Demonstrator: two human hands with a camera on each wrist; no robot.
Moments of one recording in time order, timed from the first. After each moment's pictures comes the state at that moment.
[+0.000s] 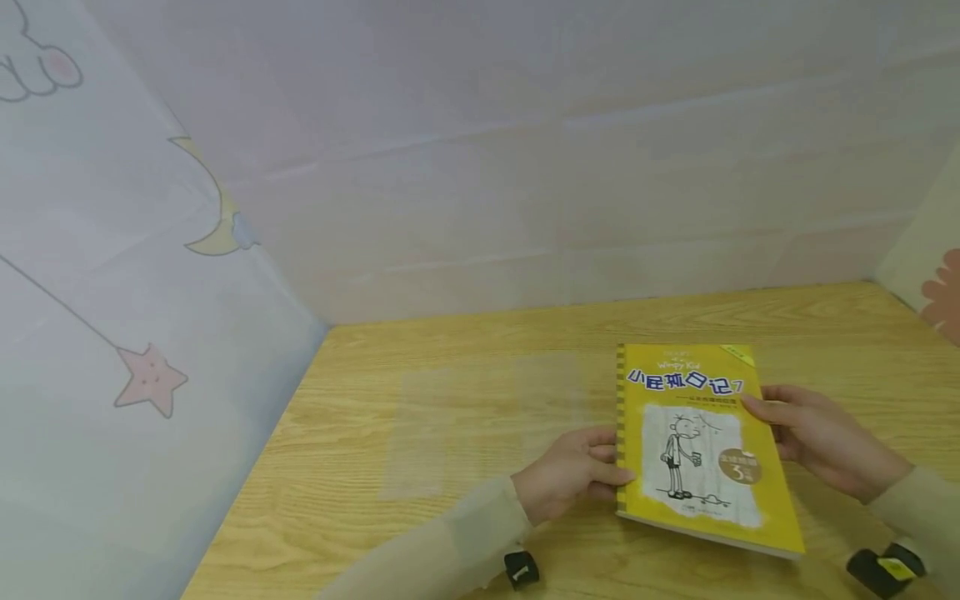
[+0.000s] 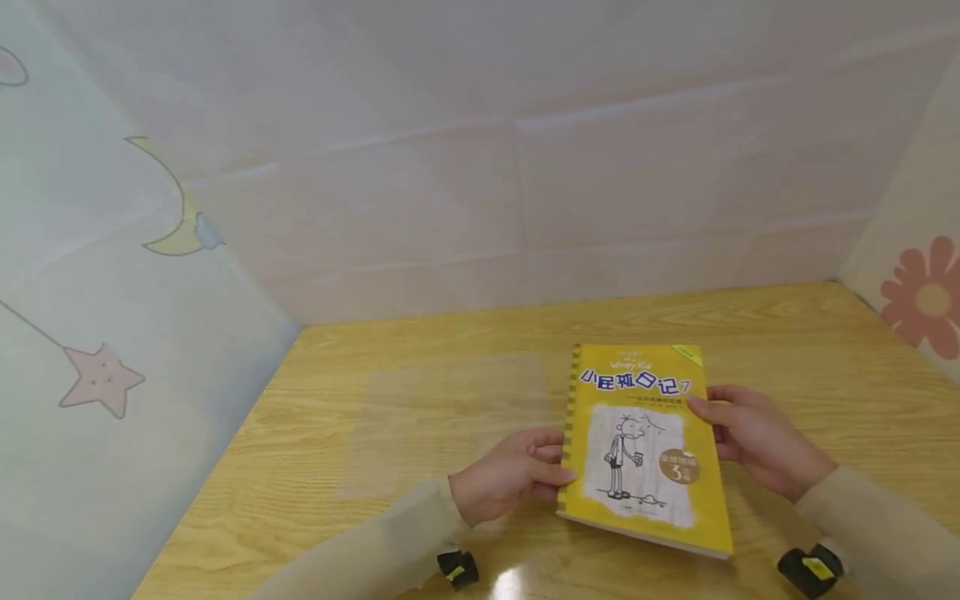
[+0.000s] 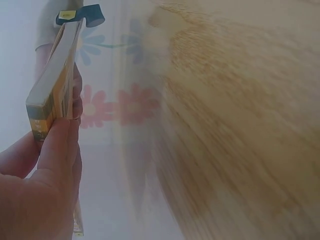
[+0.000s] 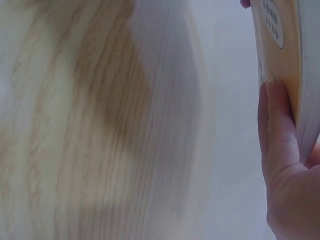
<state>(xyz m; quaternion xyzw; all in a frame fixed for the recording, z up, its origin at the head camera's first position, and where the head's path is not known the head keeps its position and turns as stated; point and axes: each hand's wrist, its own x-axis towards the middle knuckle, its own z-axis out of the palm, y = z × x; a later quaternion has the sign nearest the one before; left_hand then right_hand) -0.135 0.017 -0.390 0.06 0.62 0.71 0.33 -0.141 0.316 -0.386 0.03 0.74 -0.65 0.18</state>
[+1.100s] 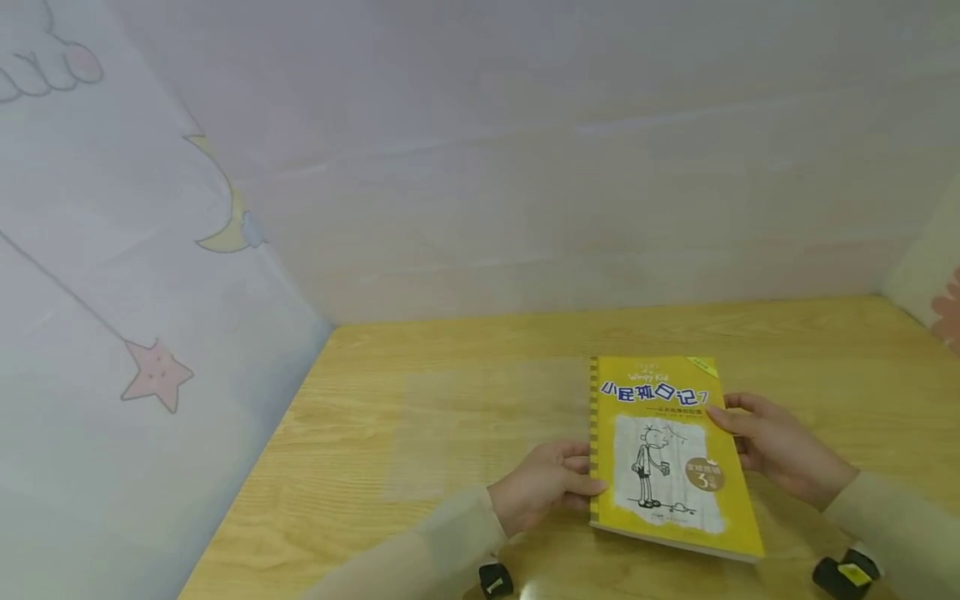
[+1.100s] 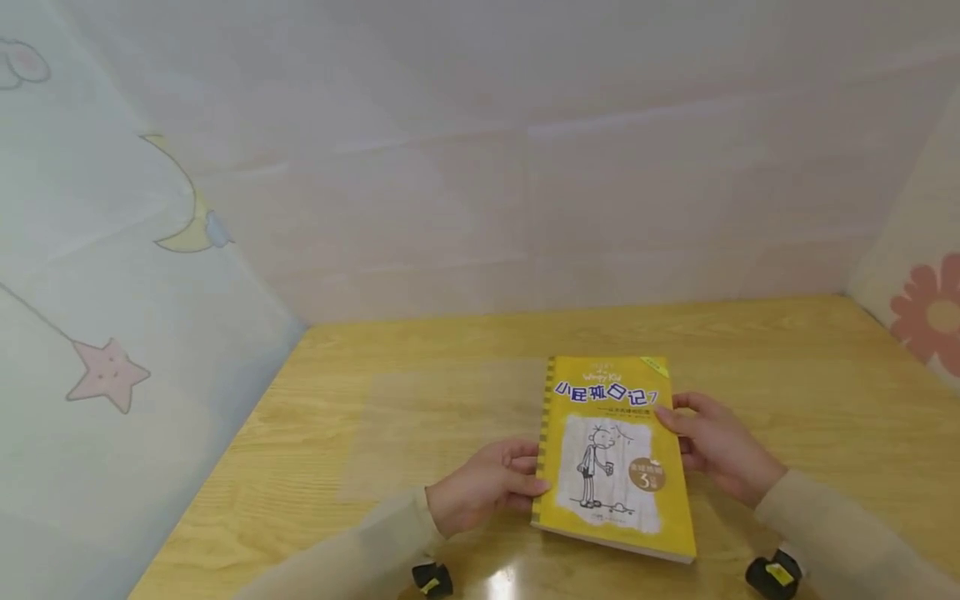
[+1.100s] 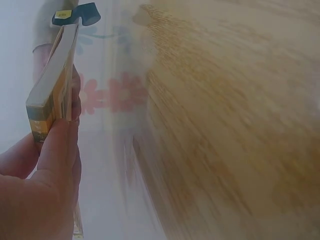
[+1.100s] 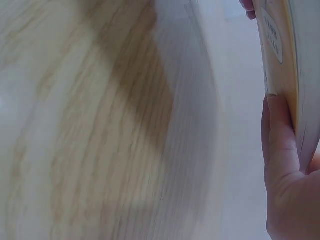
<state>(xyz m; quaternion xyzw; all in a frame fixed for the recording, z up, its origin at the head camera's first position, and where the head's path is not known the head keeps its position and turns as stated) -0.135 0.014 -0.384 0.07 0.62 0.70 0.34 -0.132 0.308 -0.376 0.05 0.72 -0.67 0.17</state>
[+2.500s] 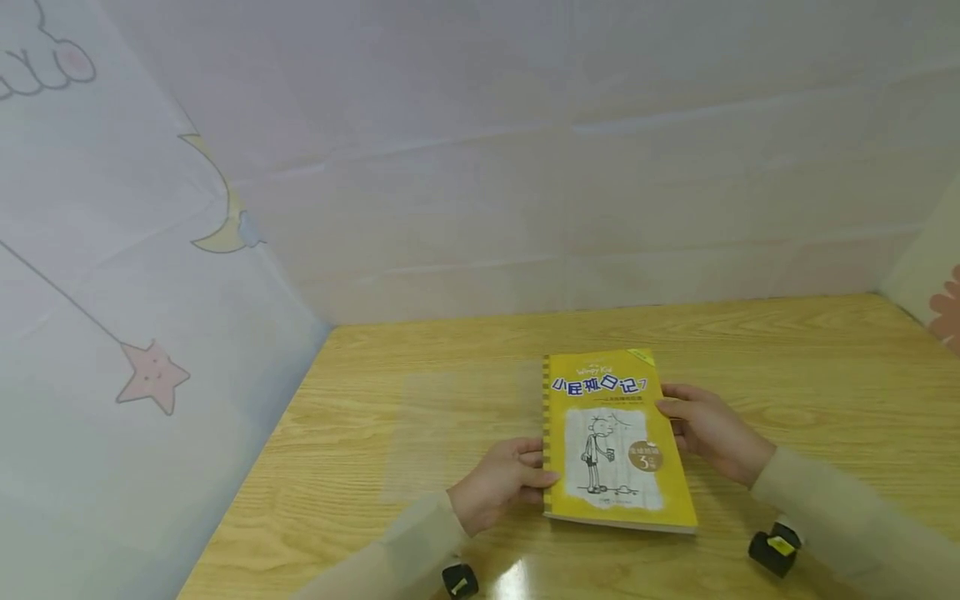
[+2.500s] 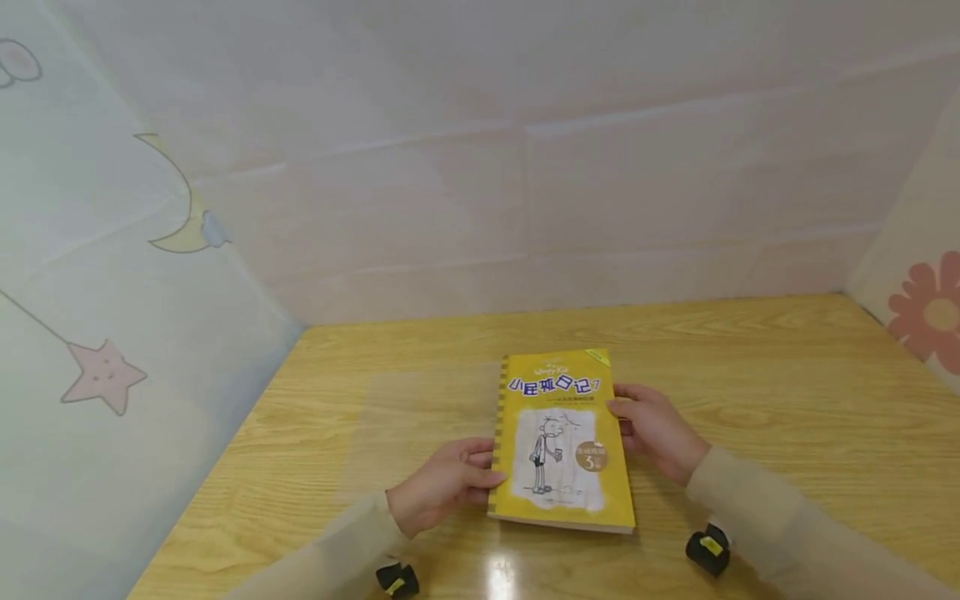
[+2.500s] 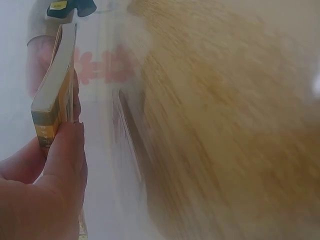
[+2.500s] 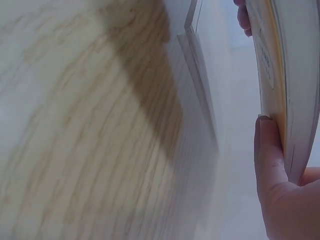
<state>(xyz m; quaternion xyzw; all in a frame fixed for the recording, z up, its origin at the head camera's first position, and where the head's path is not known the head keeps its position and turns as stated) -0.137 -0.014 -0.391 0.04 0.63 0.71 0.30 -0.143 0.267 -0.370 0.04 0.73 -0.66 0.16</state>
